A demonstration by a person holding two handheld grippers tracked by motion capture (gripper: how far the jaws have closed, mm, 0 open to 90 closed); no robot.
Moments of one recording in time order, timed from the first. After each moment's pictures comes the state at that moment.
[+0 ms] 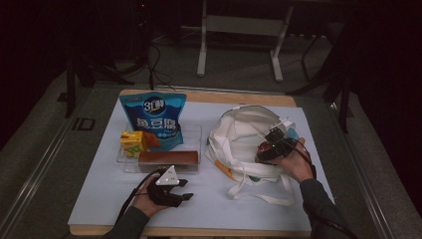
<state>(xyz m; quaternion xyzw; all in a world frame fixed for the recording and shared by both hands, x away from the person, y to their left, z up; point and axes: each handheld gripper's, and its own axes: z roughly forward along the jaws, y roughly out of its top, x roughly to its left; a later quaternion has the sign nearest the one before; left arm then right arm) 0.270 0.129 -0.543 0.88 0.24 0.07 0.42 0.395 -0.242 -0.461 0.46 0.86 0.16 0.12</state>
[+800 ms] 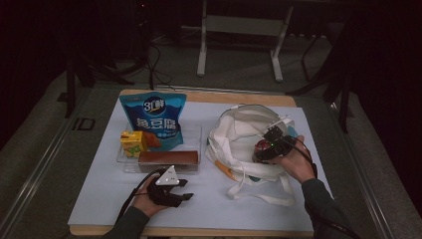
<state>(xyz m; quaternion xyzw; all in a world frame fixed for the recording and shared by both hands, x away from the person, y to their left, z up) 0.270 0.129 -0.543 0.88 0.24 0.07 0.42 0.386 -0.233 -0.441 0.43 0.87 0.18 0.13</state>
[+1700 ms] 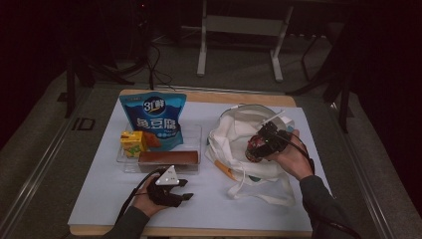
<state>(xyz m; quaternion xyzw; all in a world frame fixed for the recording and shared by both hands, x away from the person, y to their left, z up) 0.270 0.130 -0.543 0.88 0.24 0.07 0.42 0.380 -0.210 -0.415 0.39 0.89 0.20 0.13</state>
